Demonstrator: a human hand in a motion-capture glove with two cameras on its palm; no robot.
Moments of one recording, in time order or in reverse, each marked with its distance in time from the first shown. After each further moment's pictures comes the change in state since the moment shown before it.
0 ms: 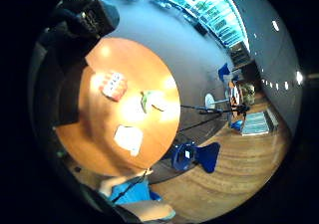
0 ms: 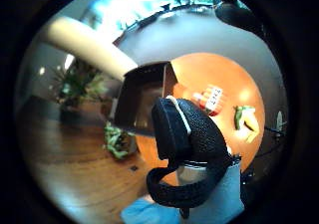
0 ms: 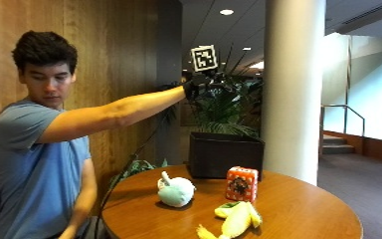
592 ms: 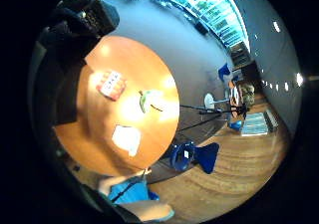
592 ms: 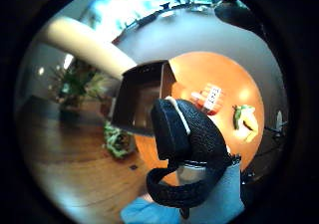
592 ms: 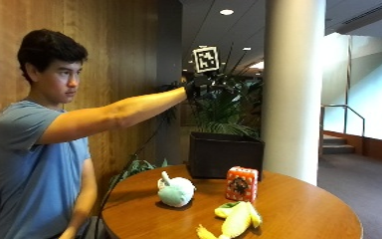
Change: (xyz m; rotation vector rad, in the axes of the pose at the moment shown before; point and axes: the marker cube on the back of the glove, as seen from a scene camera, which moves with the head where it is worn) arm 0.007 -0.004 0.006 -0.014 -0.012 0.001
